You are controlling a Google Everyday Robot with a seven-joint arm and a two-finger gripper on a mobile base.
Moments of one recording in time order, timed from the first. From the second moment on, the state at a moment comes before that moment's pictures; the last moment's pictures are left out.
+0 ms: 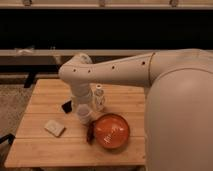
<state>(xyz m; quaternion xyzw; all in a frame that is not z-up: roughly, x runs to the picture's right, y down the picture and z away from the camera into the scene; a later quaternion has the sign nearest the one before) -0.106 0.099 0.703 -0.26 0.23 0.64 0.68</state>
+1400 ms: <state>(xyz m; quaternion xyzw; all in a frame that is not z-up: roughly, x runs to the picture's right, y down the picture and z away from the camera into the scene) -0.257 0.058 0.861 -0.28 0.23 0.65 0.67</state>
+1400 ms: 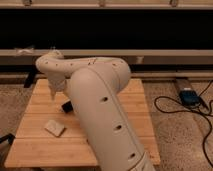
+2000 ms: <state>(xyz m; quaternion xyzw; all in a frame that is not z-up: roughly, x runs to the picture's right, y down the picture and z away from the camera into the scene) -0.230 0.084 0.902 -0.25 0.29 0.71 0.59</state>
